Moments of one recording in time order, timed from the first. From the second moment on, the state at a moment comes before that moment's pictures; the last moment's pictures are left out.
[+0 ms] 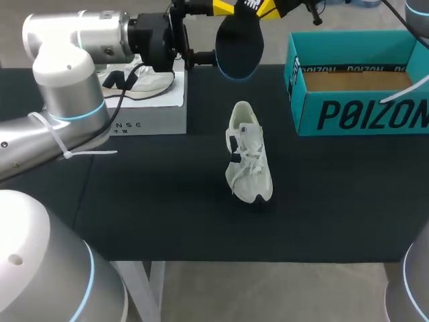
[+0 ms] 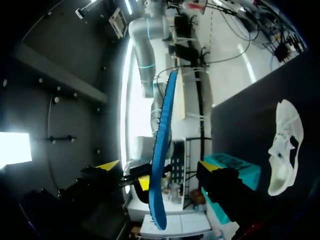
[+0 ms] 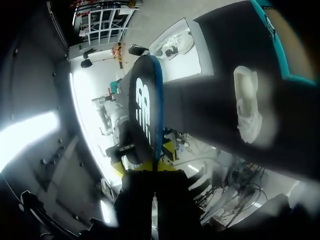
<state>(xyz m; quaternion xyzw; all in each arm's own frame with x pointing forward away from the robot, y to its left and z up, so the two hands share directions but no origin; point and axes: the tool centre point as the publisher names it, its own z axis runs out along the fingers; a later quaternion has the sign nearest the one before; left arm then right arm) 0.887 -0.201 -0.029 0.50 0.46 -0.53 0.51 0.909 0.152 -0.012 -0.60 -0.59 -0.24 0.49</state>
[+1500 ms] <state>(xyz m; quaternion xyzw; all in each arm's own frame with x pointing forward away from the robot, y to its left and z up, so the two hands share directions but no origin) 0.884 -0.207 -0.032 0.52 0.44 -0.54 0.49 0.912 0.122 0.004 -0.63 -0.59 -0.29 0.41</state>
